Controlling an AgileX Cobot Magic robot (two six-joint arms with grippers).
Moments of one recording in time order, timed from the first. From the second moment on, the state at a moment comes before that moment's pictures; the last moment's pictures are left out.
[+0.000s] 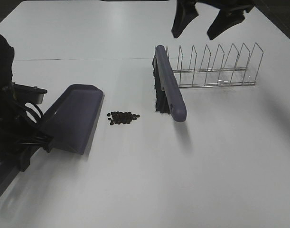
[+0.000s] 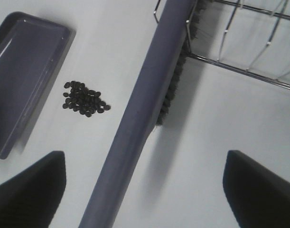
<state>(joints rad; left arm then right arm) -0.38 1.85 -1.01 0.03 0.97 -0.18 0.24 2.06 -1.94 0.28 1.22 -0.11</state>
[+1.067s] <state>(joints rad) -0.38 1.85 -1.01 0.03 0.98 -0.18 0.30 2.36 -2.03 0.27 1.06 0.01</state>
